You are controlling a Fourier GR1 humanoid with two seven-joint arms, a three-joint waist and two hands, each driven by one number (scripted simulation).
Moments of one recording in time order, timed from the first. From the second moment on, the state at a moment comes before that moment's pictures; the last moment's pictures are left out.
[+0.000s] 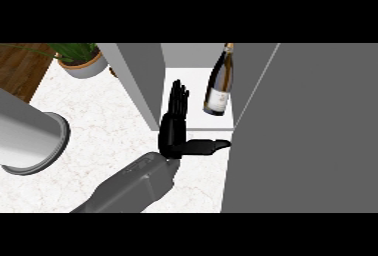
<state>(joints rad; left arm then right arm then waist) -0.69 0.10 -0.91 -0.90 1.29 0.55 -0.92 -0.10 -0.05 0.05 -2.37 -0.20 0.15 0.53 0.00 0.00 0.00</state>
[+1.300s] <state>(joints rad) -0.18 0.70 -0.89 -1.79 1.06 0.43 -0.77 0.02 -0.13 0.18 -2.40 -0.26 0.37 0.51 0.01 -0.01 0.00</state>
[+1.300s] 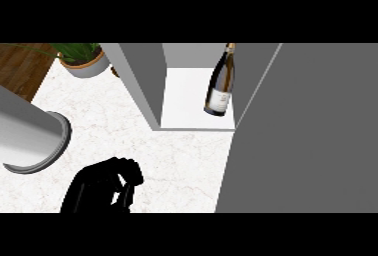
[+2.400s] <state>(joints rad) 0.29 1.10 -0.53 -1.86 1.25 0.04 -0.93 -0.24 -0.05 0.83 -2.36 -0.03 -0.04 0.73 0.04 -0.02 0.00</state>
